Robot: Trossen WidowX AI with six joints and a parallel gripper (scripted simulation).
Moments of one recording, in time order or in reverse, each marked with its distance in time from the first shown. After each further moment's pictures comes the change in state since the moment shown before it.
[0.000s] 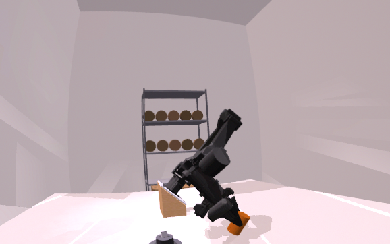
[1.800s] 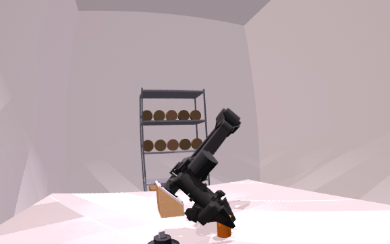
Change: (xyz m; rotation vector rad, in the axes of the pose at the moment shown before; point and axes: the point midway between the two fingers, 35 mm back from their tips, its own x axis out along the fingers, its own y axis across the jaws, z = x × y) arm -0.008 -0.002 0.015 0.011 0.110 0.002
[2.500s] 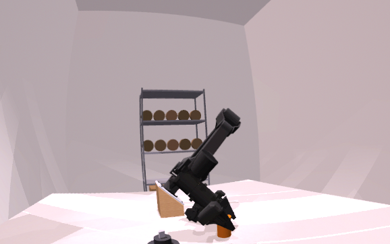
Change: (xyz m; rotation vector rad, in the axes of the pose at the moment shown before) arm 0.000 0.000 0.000 0.000 0.000 0.000
